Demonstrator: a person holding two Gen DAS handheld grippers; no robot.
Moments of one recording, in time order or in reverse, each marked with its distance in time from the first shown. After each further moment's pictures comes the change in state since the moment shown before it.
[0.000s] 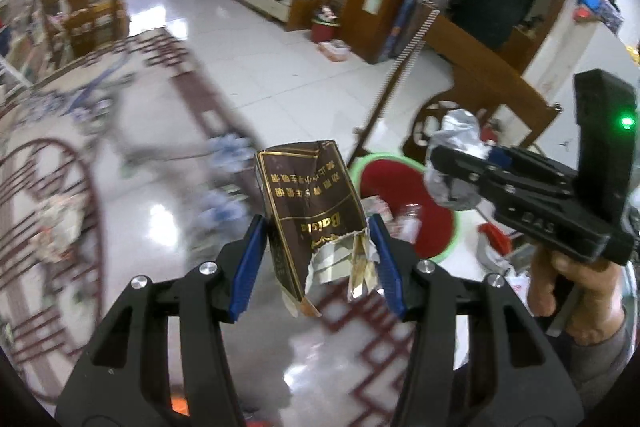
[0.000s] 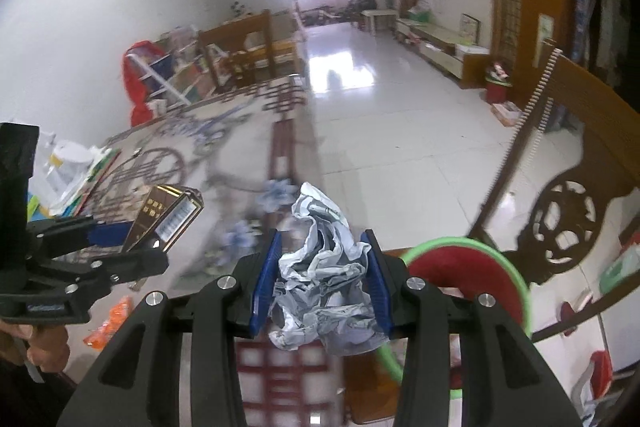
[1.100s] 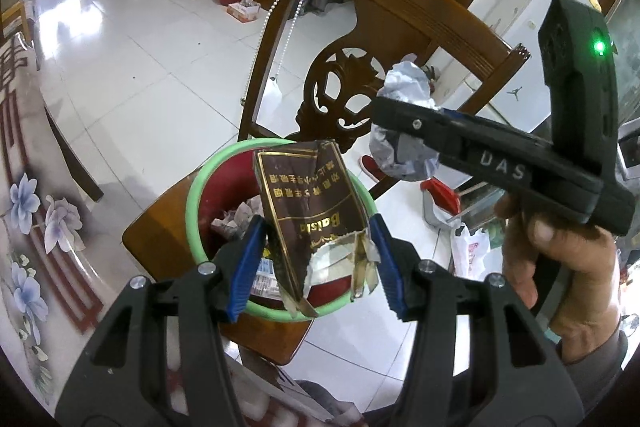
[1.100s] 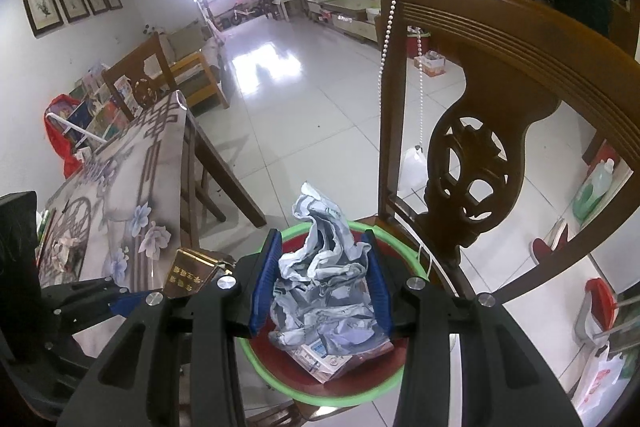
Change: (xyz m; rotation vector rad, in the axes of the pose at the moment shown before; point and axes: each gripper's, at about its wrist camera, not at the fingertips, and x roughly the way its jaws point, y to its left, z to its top) left arm 0.145 -0.127 0.028 0.132 0.161 -0.223; right arm 0.005 -0.169 -0.017 0.263 0.047 -0.146
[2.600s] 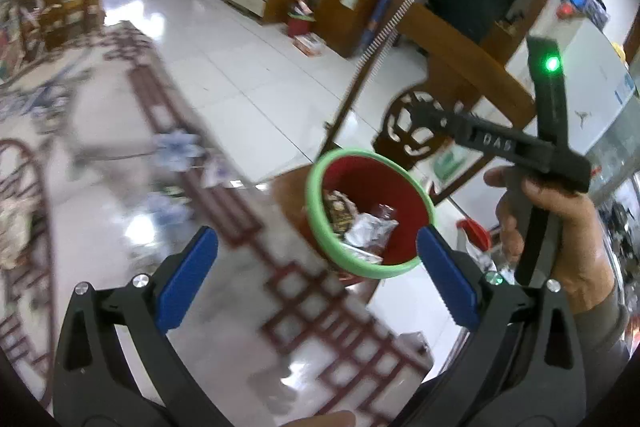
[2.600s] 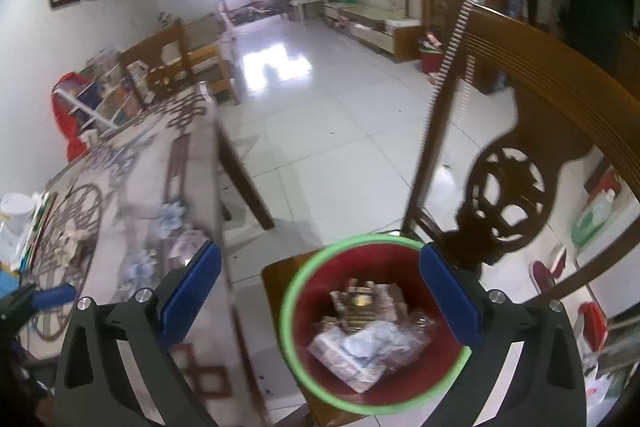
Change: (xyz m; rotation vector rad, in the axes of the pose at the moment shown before) left arm -0.145 0.080 -0.072 -0.146 -0.170 0.178; right arm 0.006 0.092 0.005 -0.107 -0.020 -0.006
